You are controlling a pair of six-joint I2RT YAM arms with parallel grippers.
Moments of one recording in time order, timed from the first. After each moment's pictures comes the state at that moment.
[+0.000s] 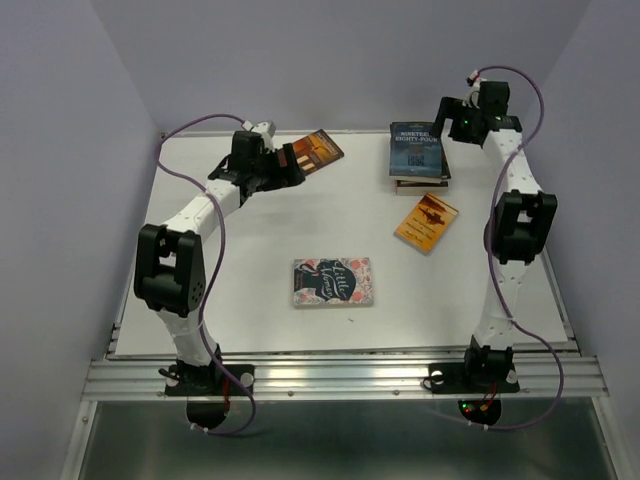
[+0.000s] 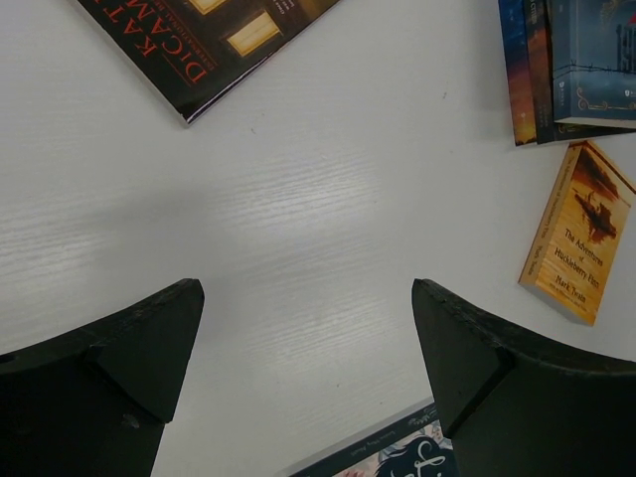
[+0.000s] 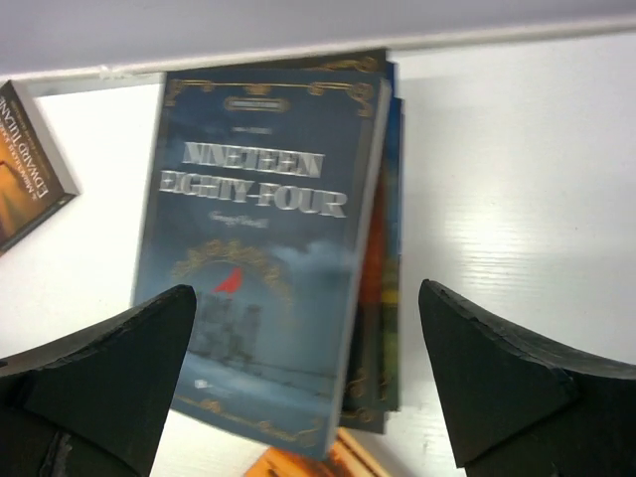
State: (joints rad) left arm -0.27 1.78 1.37 -0.20 0.23 -0.40; right arm -0.11 2.31 2.23 -0.55 -0.31 0.15
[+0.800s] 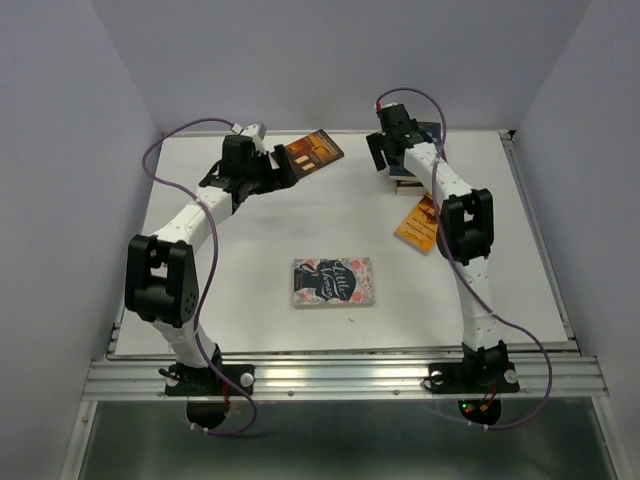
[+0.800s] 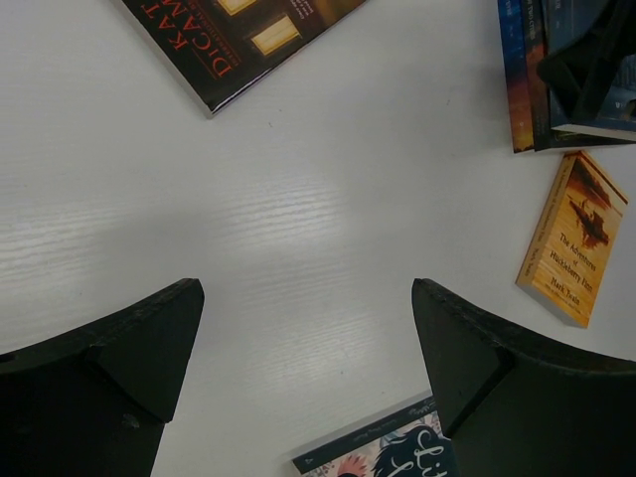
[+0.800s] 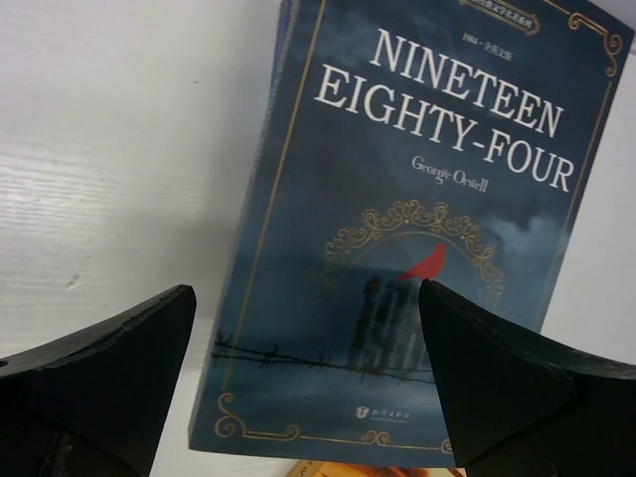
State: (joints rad) left arm -0.25 1.69 1.28 -0.17 0.22 -0.42; right arm 0.32 2.42 2.25 -0.62 0.41 -0.13
